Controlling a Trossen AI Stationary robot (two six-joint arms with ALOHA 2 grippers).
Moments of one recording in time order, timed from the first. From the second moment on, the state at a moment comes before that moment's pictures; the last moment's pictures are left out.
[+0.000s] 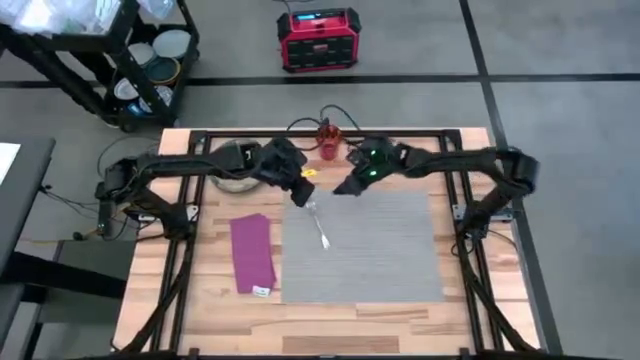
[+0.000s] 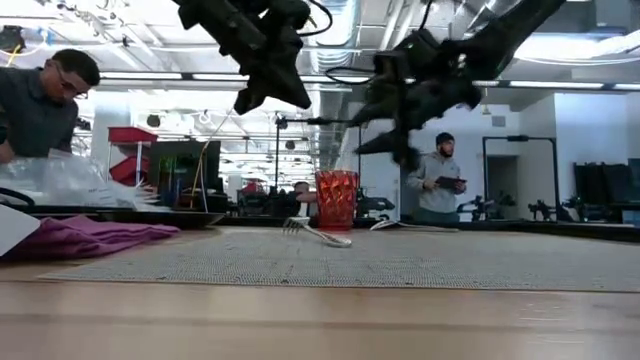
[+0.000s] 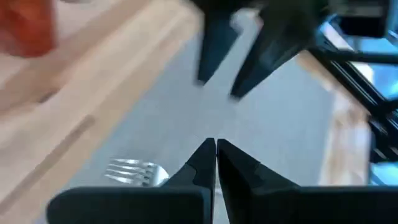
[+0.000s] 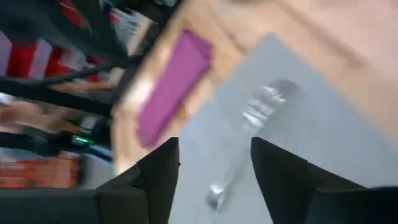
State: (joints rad) left arm 0.24 1.49 1.15 -0.41 0.08 -0.57; right arm -0.43 1.50 0.90 -0.11 -0.51 0.50
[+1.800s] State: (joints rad) left arm 0.13 1.80 1.03 -0.20 -0.11 -1.36; right arm -0.55 1.43 0.83 -0.49 -0.55 0.10
